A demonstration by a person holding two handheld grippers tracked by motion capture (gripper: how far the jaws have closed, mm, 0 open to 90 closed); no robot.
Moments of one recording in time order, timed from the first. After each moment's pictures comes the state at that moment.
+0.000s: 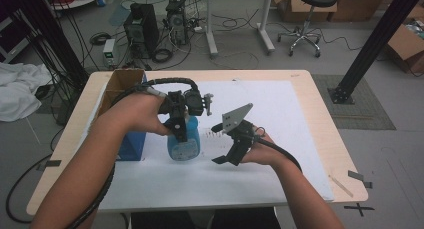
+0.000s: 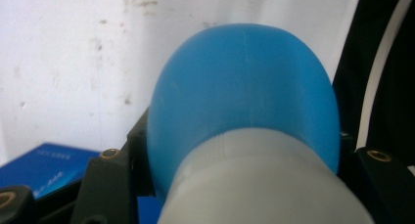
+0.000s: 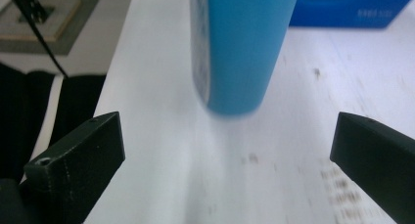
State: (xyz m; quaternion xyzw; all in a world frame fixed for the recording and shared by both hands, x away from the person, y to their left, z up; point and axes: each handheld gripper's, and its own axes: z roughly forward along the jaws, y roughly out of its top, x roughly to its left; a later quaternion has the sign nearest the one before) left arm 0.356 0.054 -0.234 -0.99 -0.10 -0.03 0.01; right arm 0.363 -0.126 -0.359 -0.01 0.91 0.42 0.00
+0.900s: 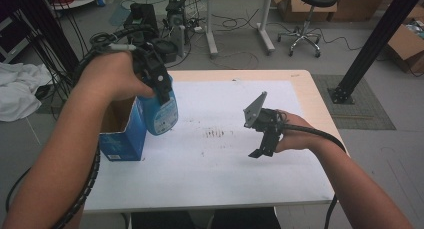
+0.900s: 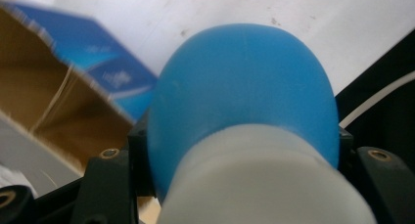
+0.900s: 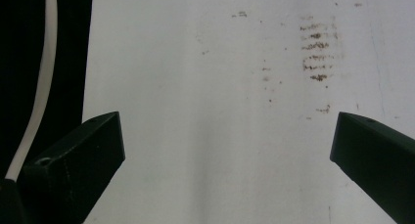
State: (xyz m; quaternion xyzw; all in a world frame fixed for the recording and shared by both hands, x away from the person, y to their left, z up) left arm 0.388 0.107 -0.138 -0.91 -0.41 -0.03 0.00; right arm 0.375 -0.182 -0.322 -0.02 0.97 0.23 0.00
